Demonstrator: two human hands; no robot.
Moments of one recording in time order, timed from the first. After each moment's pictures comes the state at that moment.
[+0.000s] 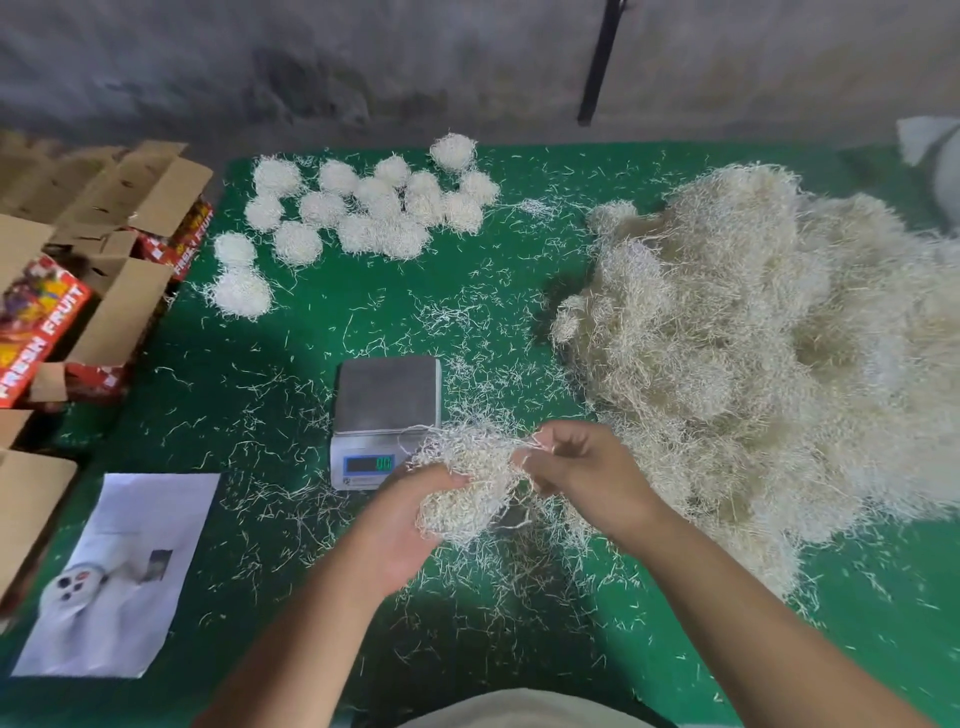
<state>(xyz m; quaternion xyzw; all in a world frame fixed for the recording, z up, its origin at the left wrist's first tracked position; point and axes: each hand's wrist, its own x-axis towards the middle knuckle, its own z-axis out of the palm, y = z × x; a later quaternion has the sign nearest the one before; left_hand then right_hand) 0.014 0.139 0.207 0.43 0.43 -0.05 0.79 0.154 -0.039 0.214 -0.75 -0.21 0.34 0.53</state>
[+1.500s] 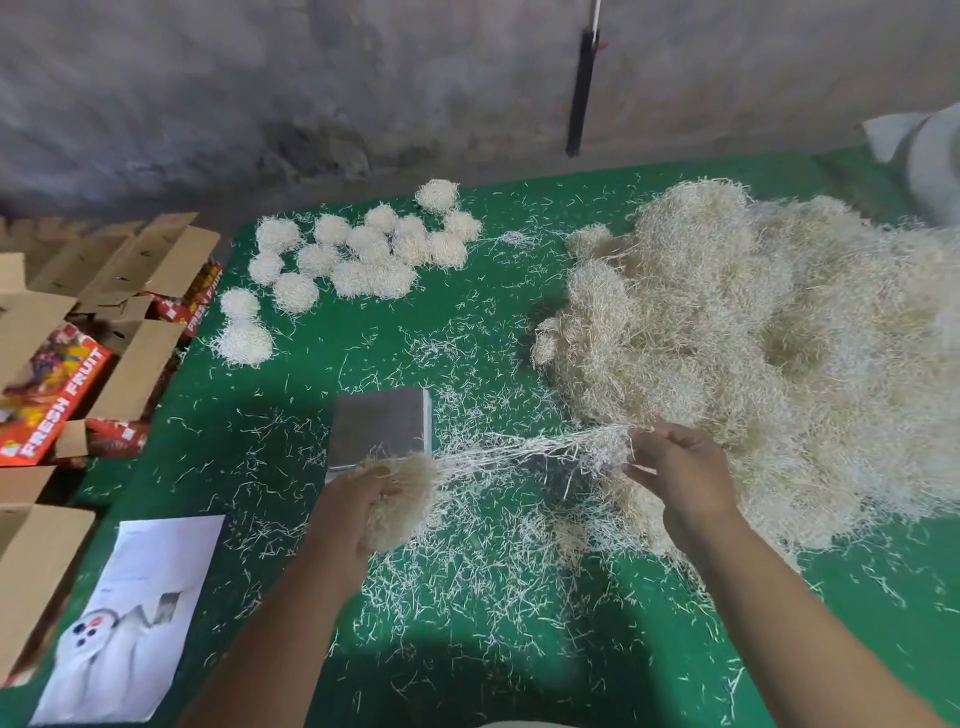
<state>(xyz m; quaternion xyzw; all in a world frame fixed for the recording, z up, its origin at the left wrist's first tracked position) 0.023 0.147 0.216 0.51 0.49 0.06 0.70 0.220 -0.132 0.180 -0.67 0.12 0.20 0.70</state>
